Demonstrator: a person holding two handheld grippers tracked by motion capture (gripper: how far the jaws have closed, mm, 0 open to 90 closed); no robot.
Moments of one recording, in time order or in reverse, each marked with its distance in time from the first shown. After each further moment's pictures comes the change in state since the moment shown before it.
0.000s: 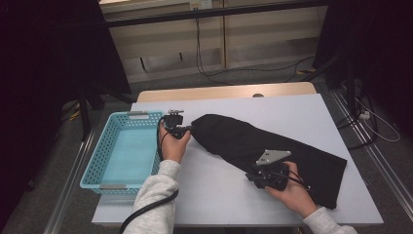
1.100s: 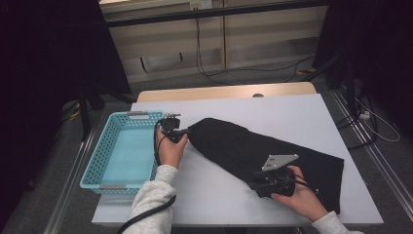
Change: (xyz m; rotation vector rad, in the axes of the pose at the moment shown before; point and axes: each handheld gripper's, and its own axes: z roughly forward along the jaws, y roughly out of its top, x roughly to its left) left arm 0.002 -0.008 -0.013 0.002 0.045 -0.006; right arm 0.003 -0.009 -0.019 -0.037 0.124 -0.007
